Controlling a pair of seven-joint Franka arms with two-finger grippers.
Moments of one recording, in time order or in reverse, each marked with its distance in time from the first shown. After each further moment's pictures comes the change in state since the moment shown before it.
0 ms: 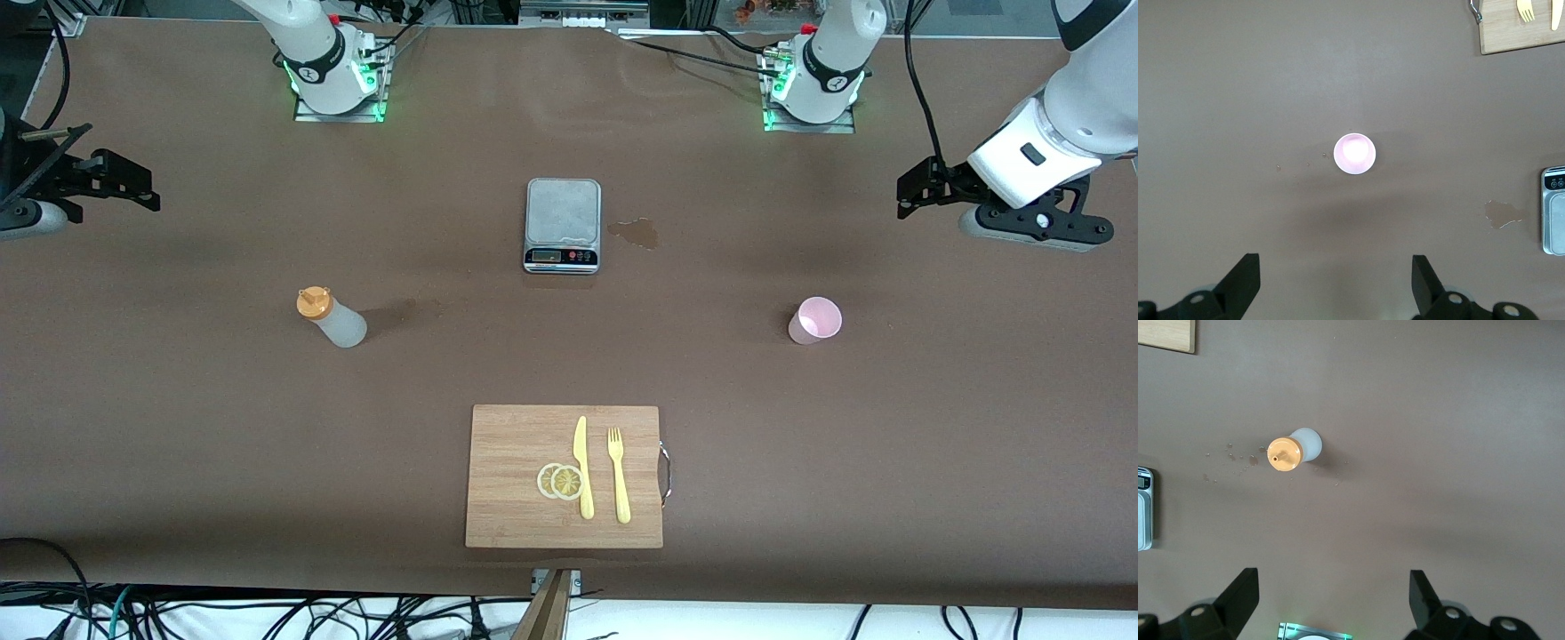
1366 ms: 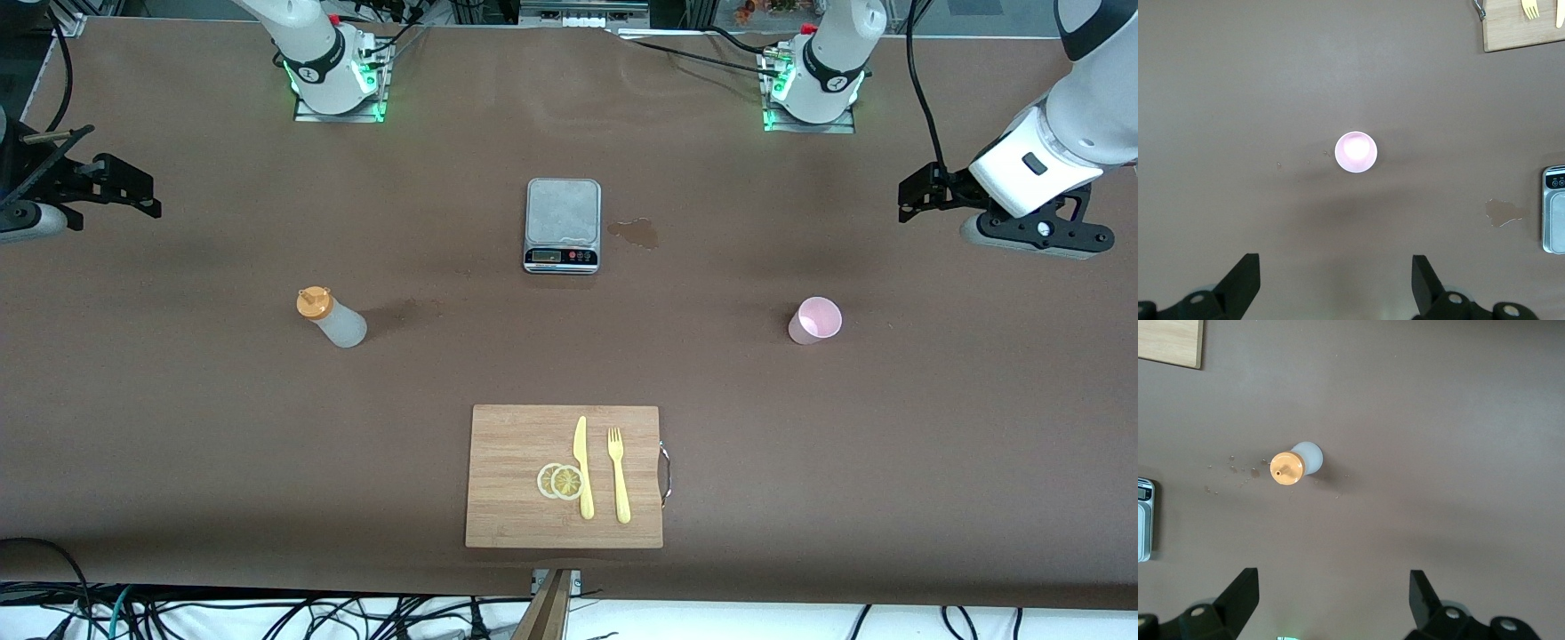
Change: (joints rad) left arm 0.003 0.028 0.002 0.031 0.000 -0.025 0.000; right arm 0.005 0.001 0.005 0.000 0.003 0.044 0.000
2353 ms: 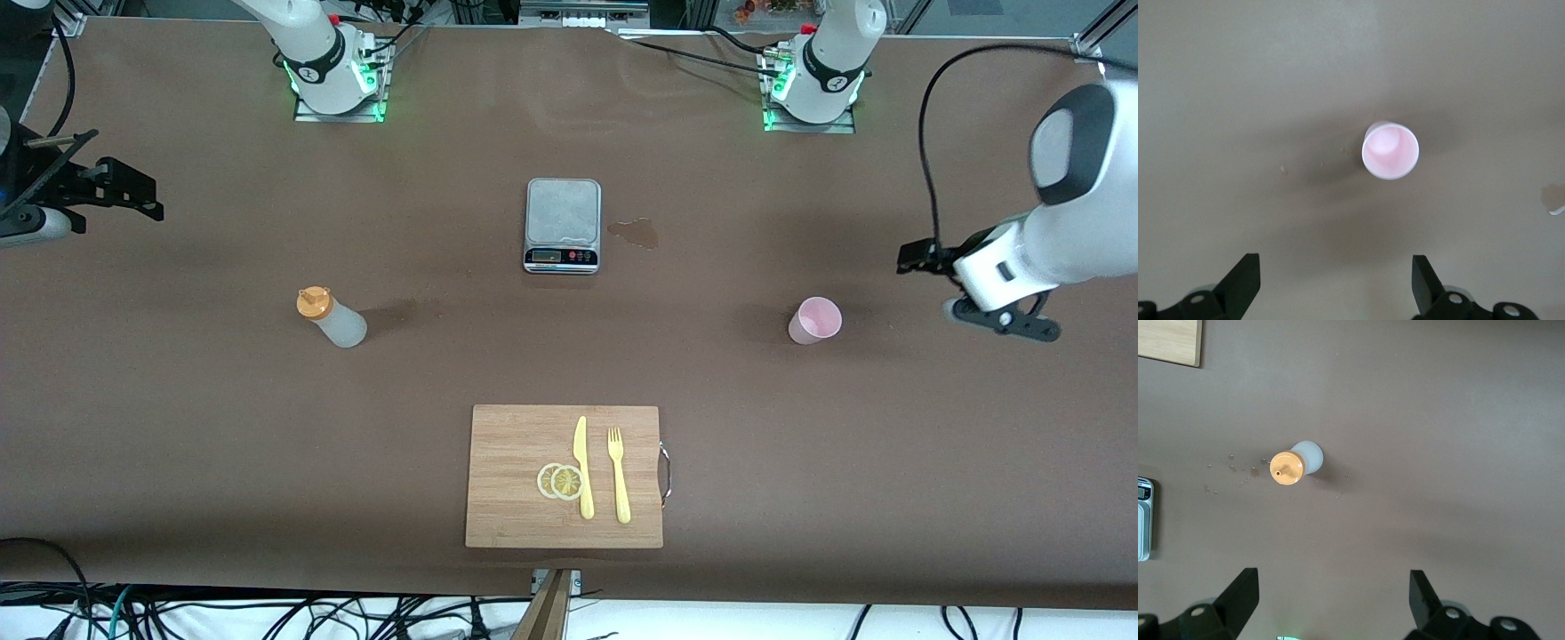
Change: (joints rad) left arm 0.101 0.217 -0.006 -0.082 0.000 0.169 0.204; right arm 0.001 0.008 0.003 0.000 0.000 -0.001 0.000
